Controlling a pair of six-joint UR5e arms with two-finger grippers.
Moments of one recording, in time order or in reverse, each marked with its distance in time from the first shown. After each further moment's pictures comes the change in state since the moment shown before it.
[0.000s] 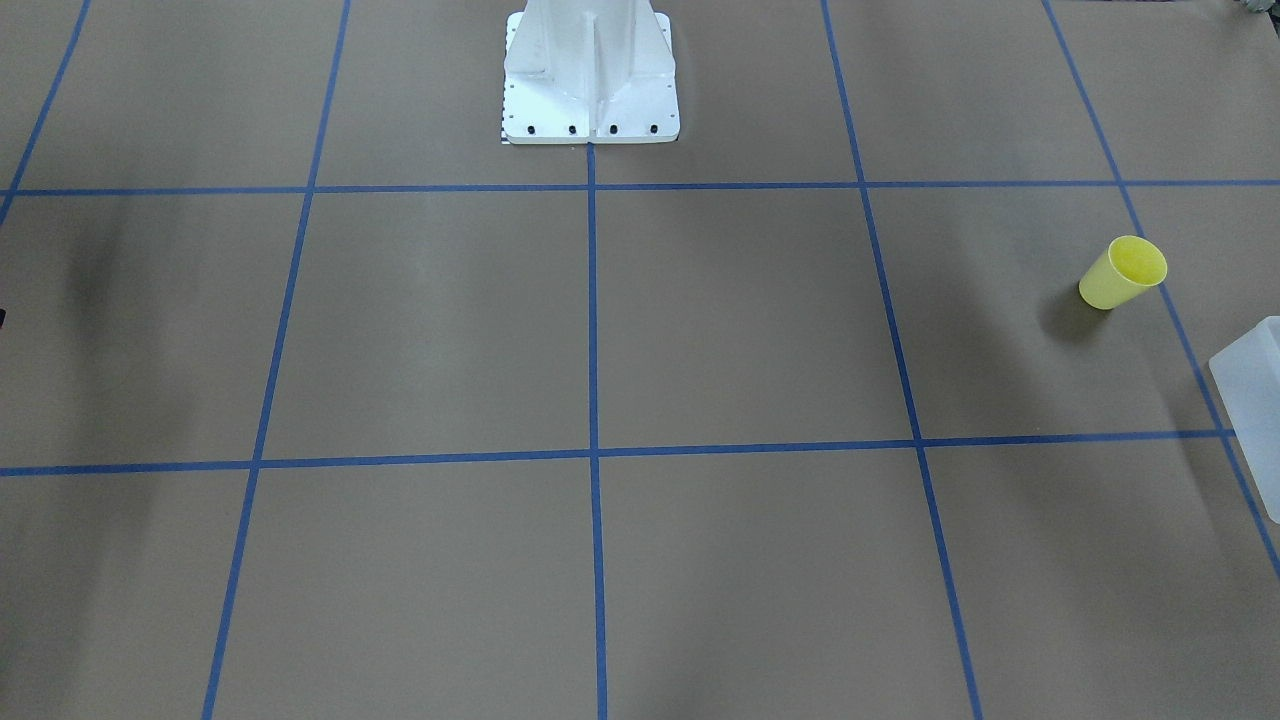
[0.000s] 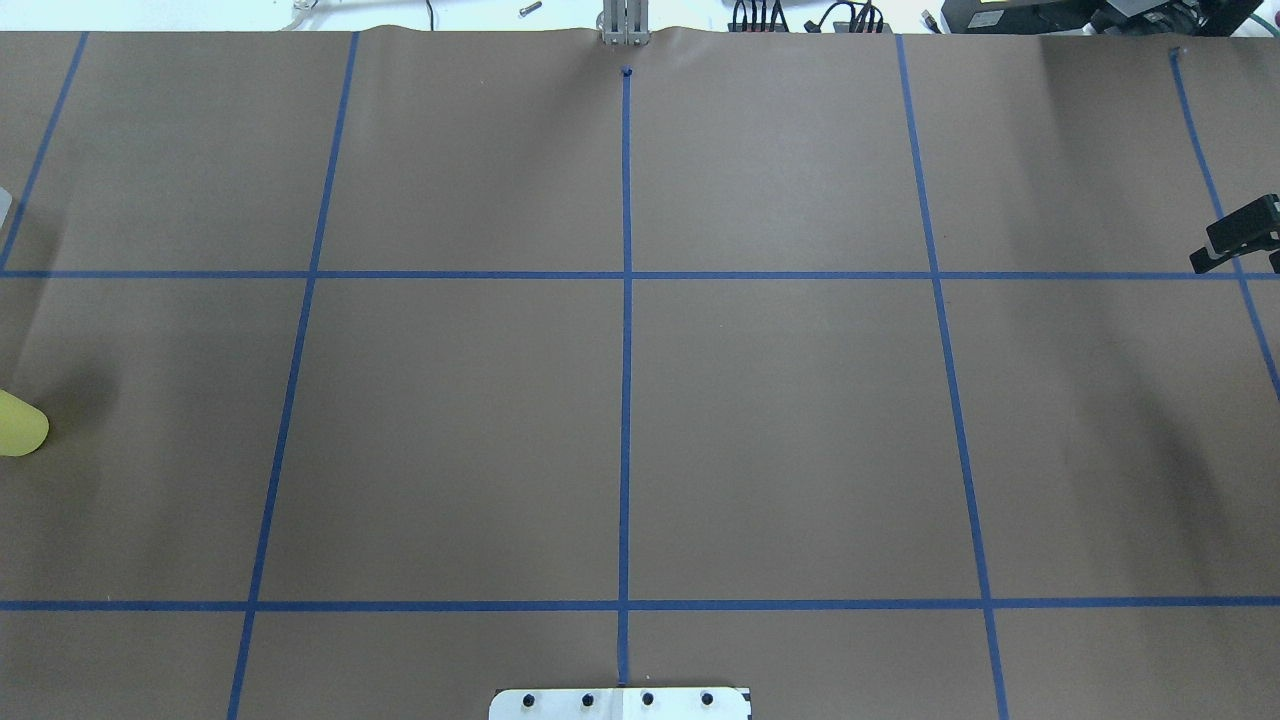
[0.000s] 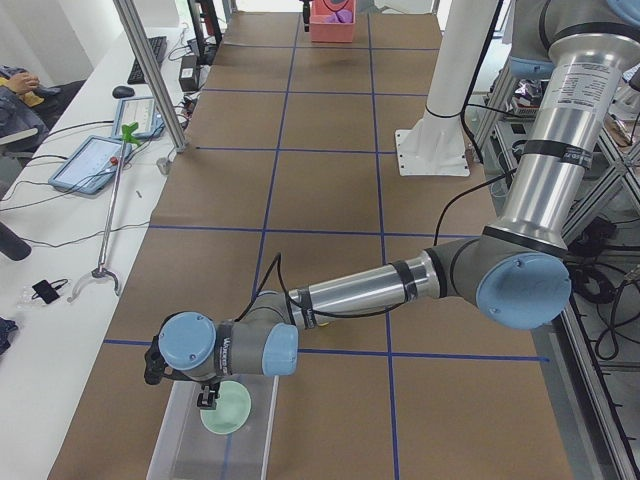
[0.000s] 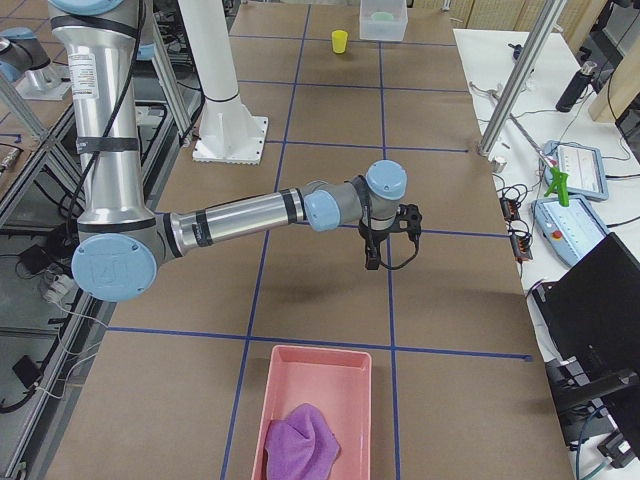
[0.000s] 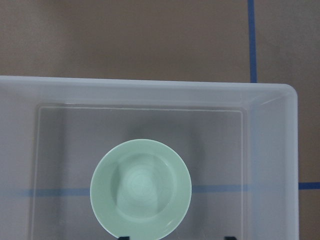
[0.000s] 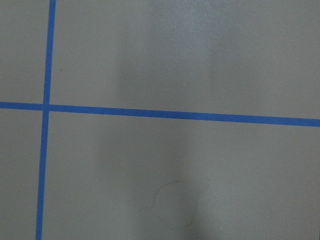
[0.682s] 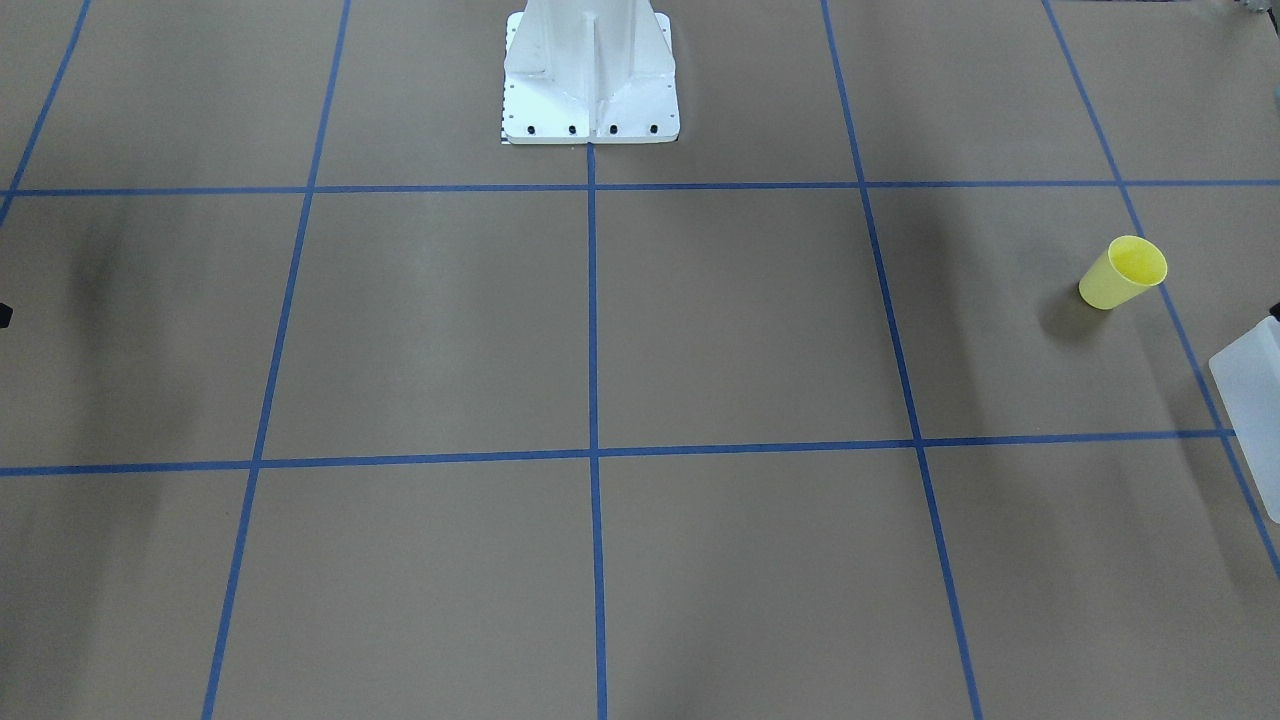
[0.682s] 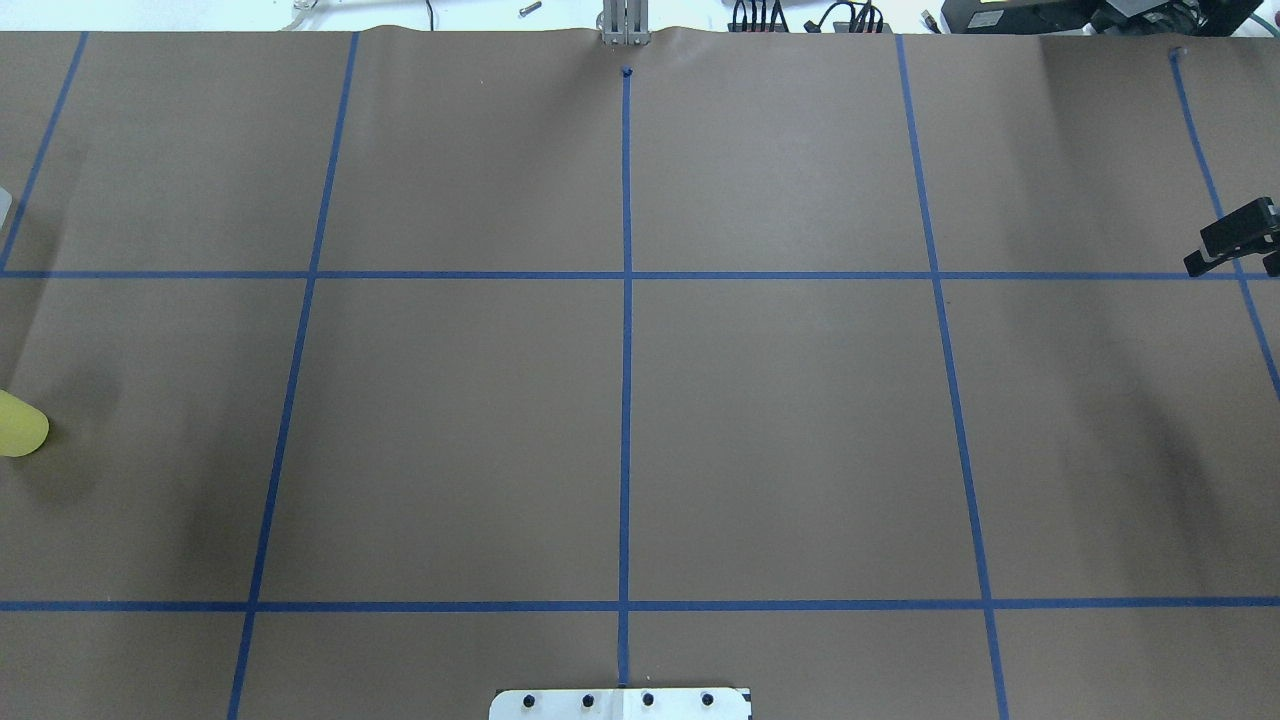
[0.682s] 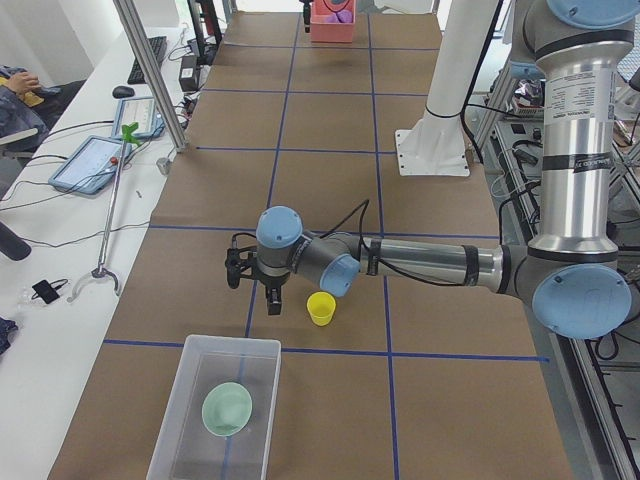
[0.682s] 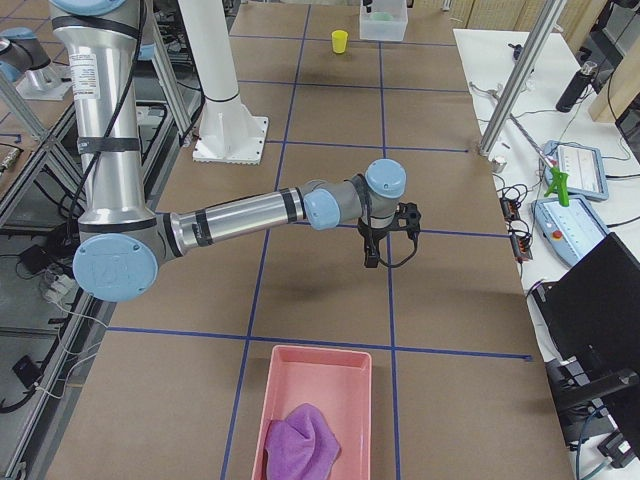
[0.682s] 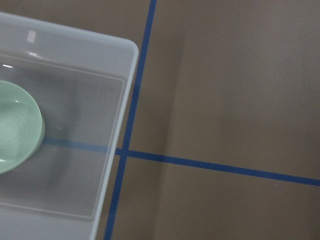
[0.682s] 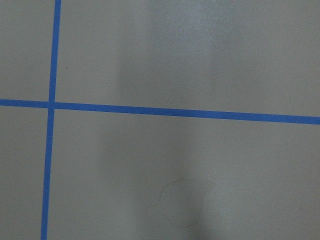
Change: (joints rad) left arm 0.327 0.341 -0.596 -0.132 0.162 -0.616; right arm -0.011 -0.001 0.005 0.000 0.003 0.007
